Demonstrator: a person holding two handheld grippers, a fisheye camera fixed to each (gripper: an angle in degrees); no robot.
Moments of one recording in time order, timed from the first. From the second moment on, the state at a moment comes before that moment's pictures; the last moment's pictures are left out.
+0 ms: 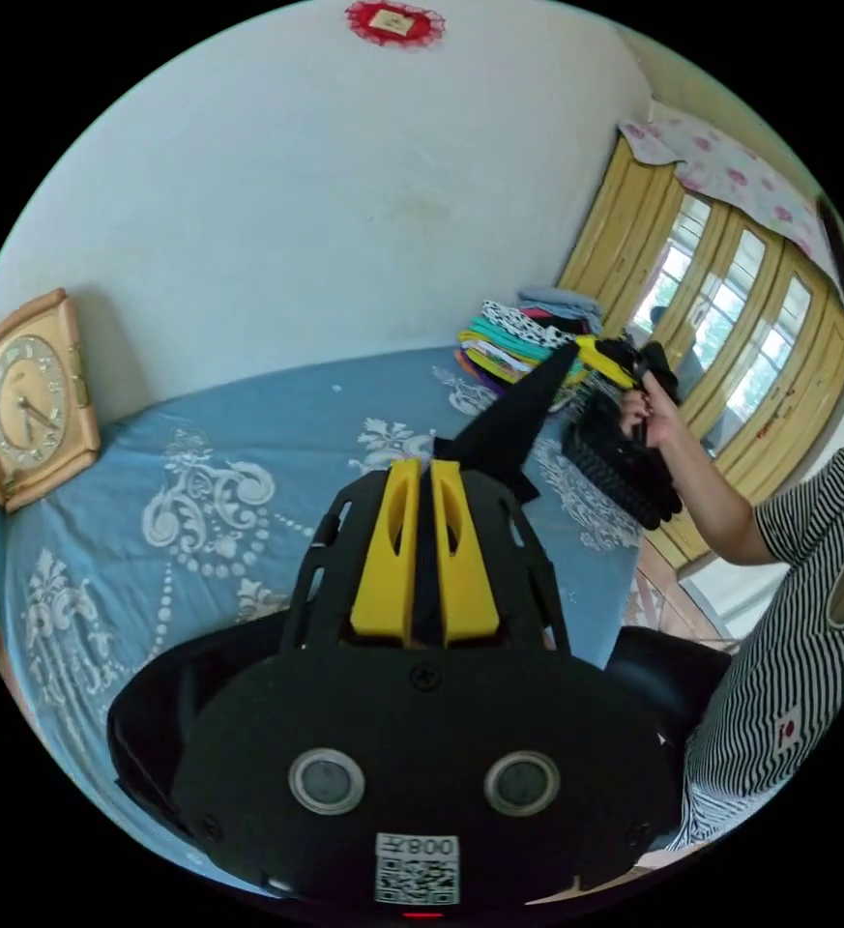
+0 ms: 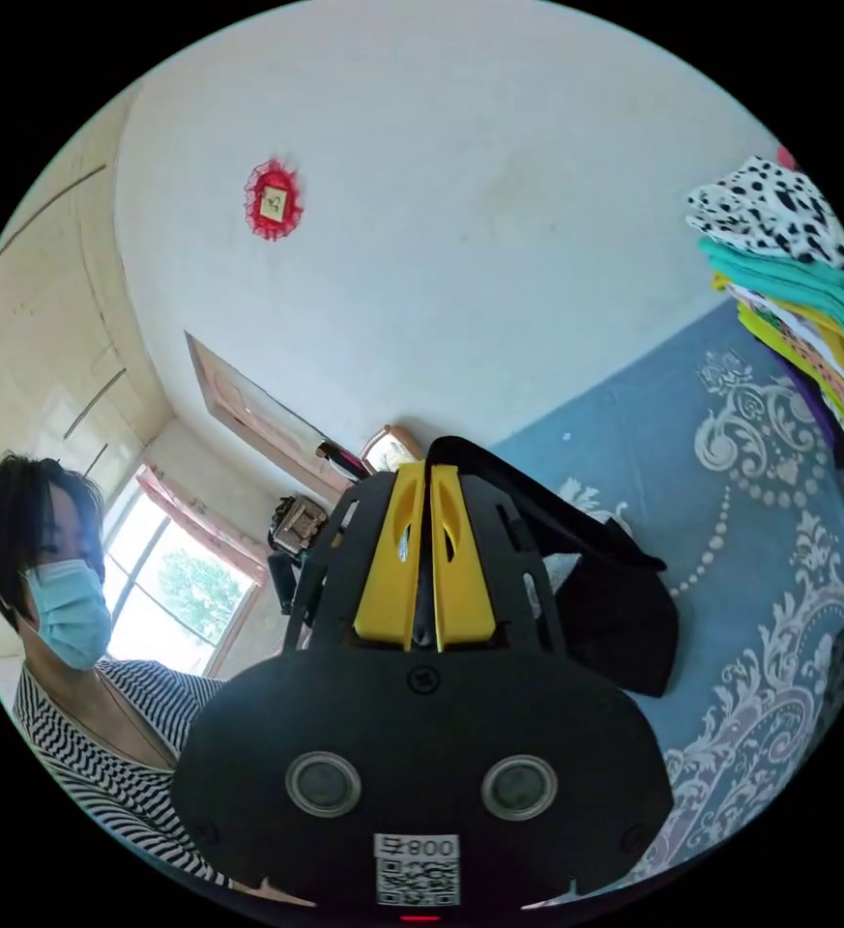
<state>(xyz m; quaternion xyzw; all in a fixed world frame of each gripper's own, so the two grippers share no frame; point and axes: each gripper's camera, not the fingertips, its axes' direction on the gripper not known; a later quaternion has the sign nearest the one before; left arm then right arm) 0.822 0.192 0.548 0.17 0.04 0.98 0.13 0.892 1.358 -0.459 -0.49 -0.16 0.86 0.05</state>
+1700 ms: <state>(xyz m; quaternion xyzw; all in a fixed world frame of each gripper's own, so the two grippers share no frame) 0.641 -0.124 0.305 0.20 -0.13 0.85 0.48 0.600 1.150 -0.066 -0.69 -0.63 0.34 0.13</state>
